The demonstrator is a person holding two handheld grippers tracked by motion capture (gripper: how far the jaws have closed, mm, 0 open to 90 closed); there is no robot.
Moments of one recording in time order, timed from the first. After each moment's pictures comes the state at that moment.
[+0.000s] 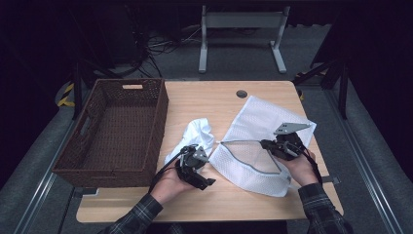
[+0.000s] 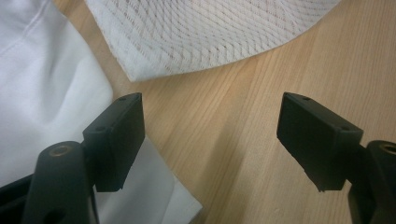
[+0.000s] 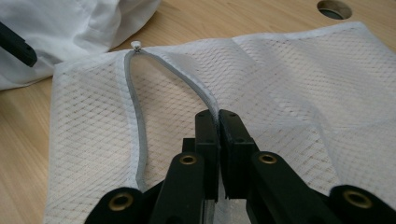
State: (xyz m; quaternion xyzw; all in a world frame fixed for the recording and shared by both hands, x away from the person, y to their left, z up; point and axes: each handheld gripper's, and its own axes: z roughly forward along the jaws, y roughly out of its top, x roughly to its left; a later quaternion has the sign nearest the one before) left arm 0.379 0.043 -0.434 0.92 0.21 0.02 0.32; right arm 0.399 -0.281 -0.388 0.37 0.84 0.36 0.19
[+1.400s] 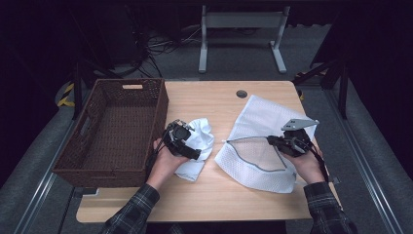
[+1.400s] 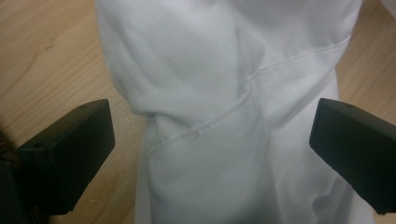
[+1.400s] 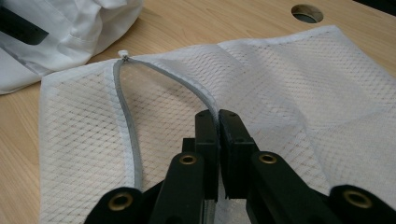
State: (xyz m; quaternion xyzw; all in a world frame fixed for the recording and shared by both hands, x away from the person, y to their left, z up) left arm 0.453 0.068 -0.433 0.88 0.40 0.11 0.25; right arm 0.402 -0.298 -0.379 0.38 0.83 0.36 0.20
